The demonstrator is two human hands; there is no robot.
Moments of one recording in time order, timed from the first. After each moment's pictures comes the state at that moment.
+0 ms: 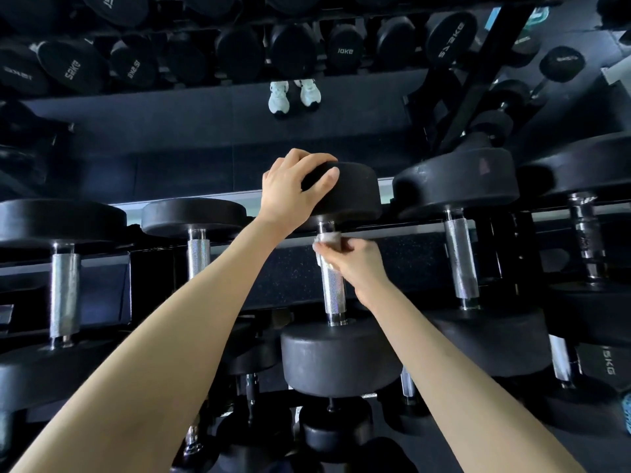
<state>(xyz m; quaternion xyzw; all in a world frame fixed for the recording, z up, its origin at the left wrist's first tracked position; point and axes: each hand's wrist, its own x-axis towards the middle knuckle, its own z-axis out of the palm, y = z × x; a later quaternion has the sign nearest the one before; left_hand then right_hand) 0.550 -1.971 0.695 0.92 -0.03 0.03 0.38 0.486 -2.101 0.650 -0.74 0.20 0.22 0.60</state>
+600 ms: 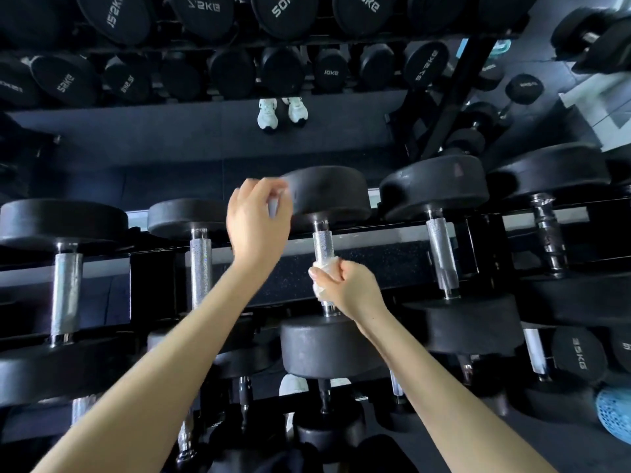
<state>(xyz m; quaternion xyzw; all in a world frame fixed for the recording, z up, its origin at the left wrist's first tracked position) 0.486 -1.954 0.723 0.91 0.10 0.13 0.39 0.432 -2.099 0.694 -0.86 0.11 0.22 0.45</state>
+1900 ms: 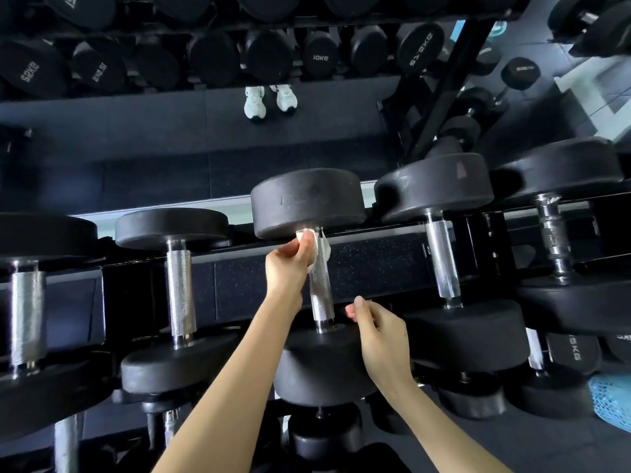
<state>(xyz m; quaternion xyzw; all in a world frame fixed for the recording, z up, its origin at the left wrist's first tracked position) 0.481 -2.008 0.641 0.64 0.35 -0.12 0.68 0.384 -2.135 0.668 -0.83 0.21 0.10 0.50</state>
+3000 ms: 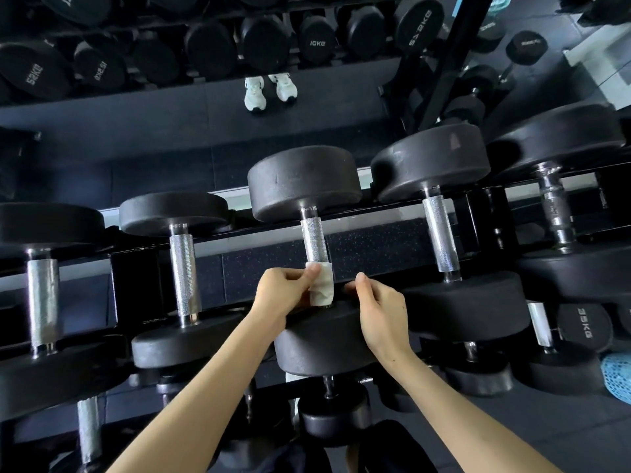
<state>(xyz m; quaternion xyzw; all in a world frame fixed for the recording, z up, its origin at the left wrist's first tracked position) 0.425 -1.990 0.651 0.72 0.29 -0.25 0.58 0.382 -2.137 0.662 -0.85 0.21 0.09 0.48</state>
